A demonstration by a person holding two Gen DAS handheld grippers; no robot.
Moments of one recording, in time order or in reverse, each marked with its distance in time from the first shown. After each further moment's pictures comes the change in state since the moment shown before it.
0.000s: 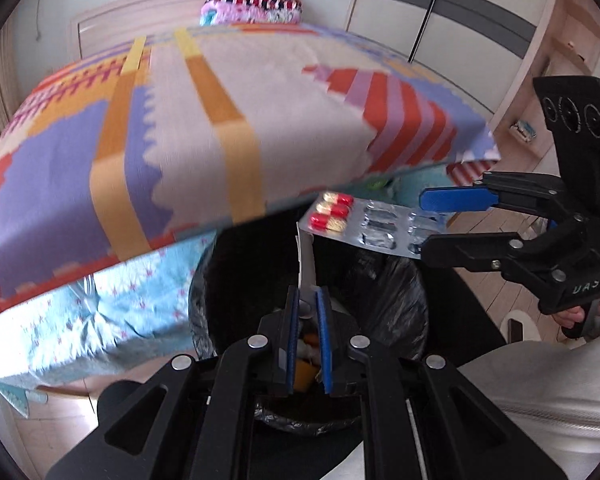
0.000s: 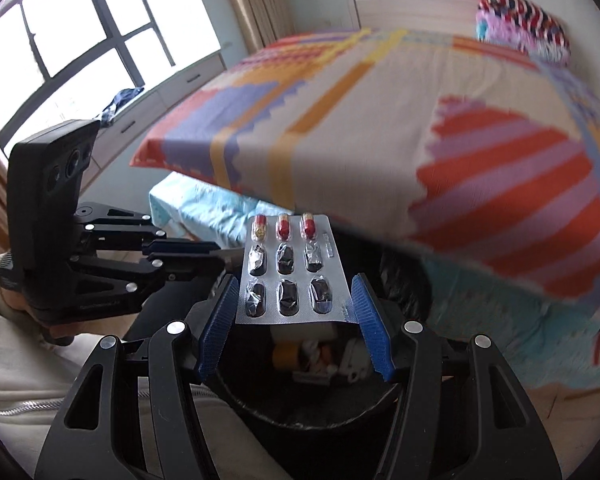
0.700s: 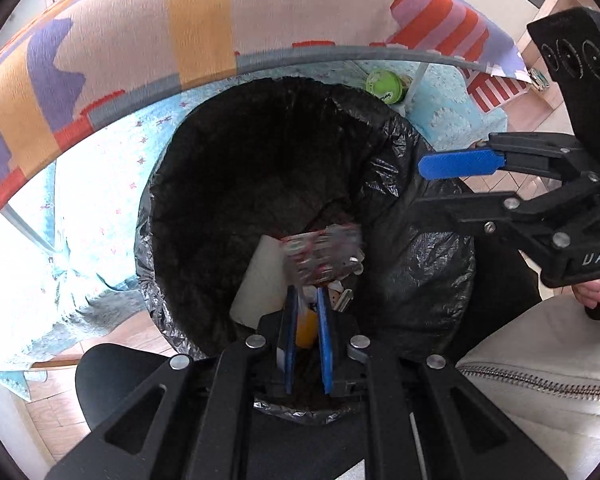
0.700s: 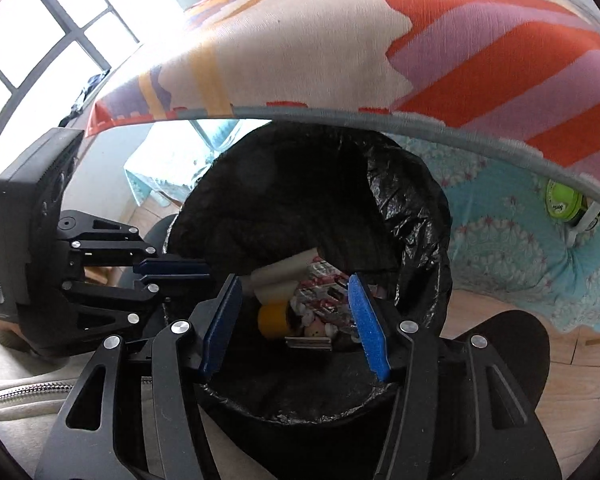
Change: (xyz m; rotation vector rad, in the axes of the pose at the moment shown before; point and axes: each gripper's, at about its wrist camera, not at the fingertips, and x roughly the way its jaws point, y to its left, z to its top) left arm 0.070 -0.001 -0.030 0.029 0.238 0.005; right arm 0.062 -0.026 -0.028 0.126 0.171 -0.007
